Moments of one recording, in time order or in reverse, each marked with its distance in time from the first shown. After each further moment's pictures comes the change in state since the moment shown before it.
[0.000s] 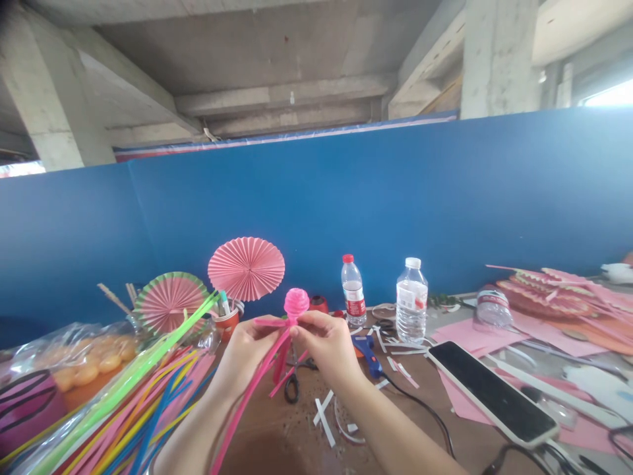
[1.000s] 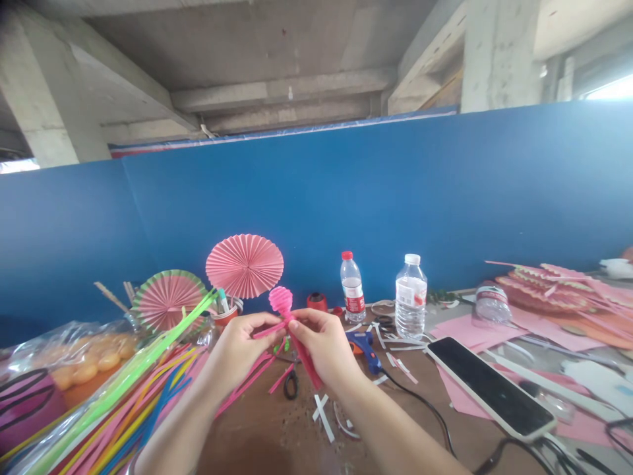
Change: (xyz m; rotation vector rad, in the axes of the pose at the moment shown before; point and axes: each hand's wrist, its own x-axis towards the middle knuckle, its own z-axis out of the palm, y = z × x) left_hand 0.006 -0.004 -0.018 0.473 -0.087 0.193; right_hand -0.001 -0.002 0.005 0.072 -0.002 0.204
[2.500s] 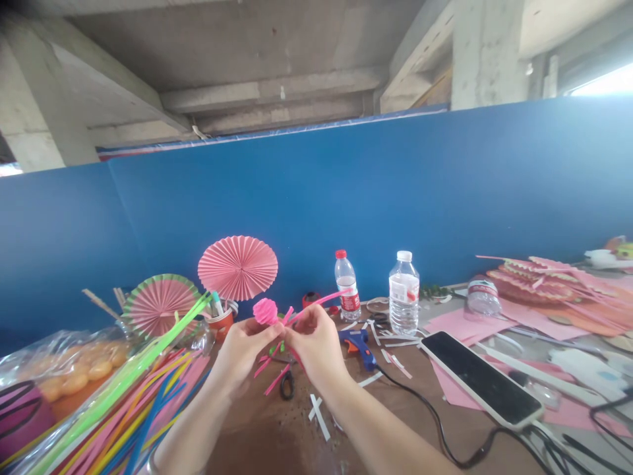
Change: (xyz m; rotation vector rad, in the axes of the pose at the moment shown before) left_hand 0.008 -0.030 0.025 -0.516 0.168 -0.212; right_hand 0.007 0.020 0.001 -0.138 0.222 -0.132
